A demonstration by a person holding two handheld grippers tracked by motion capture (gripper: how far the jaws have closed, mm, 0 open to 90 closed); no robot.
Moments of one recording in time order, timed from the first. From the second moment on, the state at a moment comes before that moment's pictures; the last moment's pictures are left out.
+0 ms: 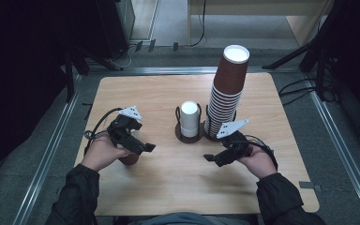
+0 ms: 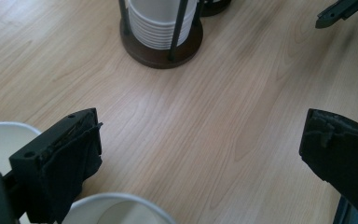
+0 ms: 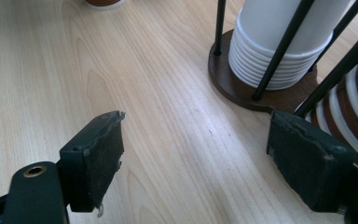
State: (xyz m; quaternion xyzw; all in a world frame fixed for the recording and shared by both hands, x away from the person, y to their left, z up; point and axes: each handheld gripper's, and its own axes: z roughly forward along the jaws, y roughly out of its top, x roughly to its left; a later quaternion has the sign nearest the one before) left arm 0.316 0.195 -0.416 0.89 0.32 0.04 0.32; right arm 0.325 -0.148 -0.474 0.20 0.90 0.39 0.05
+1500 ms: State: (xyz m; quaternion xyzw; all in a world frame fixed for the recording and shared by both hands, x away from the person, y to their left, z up) left arm 0.298 0.103 -0.466 0.91 0.27 0.04 0.32; right arm 0.316 -0.147 -0.472 0.19 0.90 0.39 0.05
